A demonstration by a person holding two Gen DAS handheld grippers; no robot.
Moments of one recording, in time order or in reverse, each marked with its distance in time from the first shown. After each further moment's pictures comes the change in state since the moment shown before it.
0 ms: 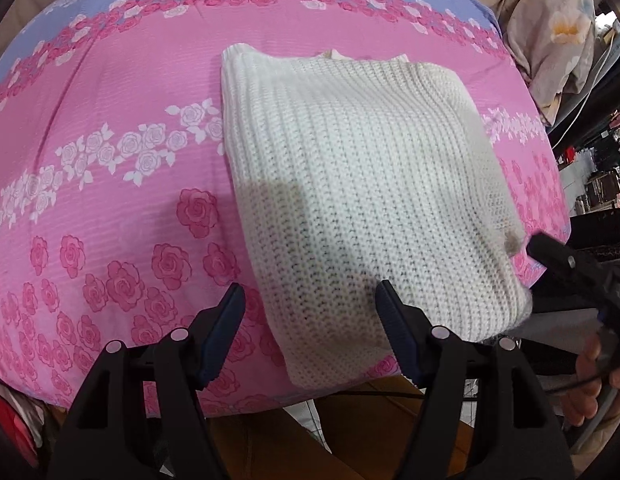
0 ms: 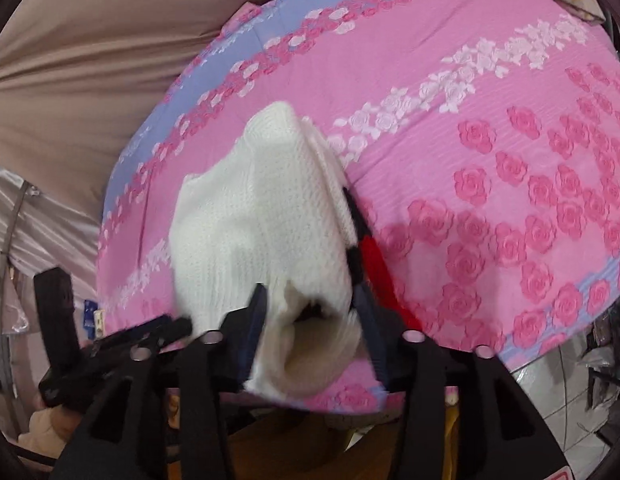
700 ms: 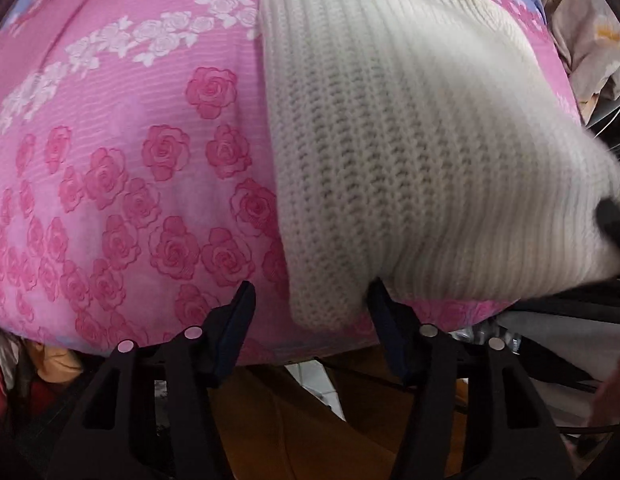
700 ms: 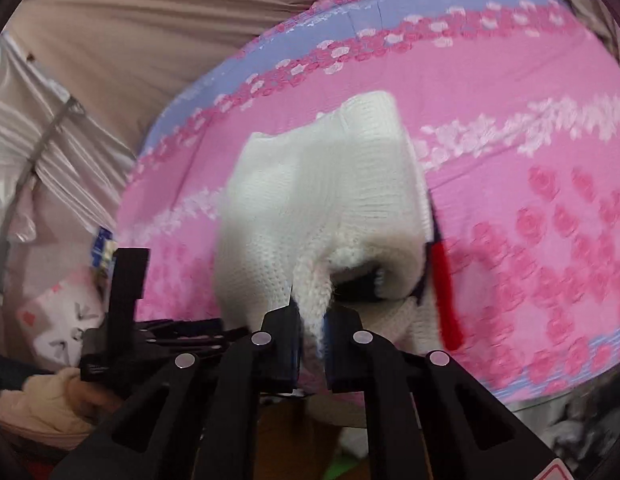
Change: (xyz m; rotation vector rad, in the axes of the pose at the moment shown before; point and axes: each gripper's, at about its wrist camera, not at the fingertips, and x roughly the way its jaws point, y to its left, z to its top) left arm 0.042 0.007 -0.045 -0.132 0.144 0.062; right arm -0.003 0.044 -0.009 -0.312 0.025 0.025
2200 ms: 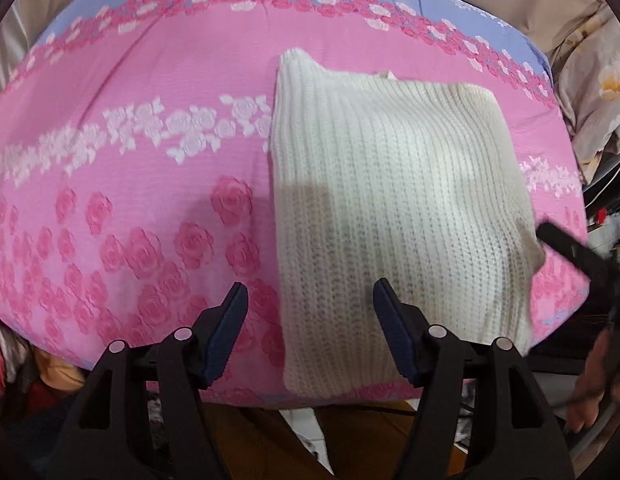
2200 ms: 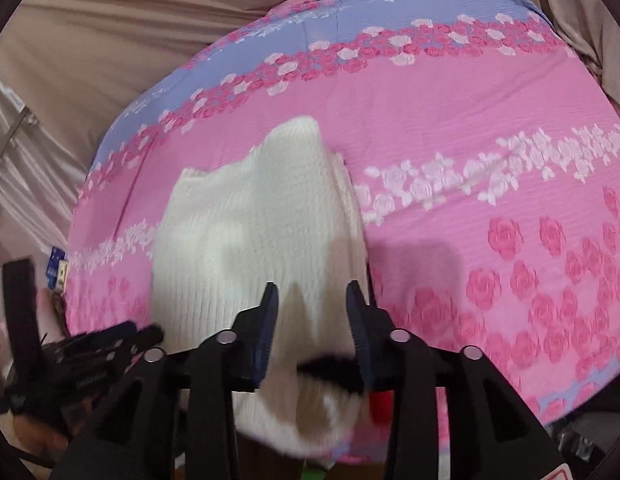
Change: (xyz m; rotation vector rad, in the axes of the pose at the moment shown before) left arm -0.048 -0.007 0.033 -0.090 -0.186 0.011; right arm 0.026 -0.030 0.052 0.034 -0.012 -0.123
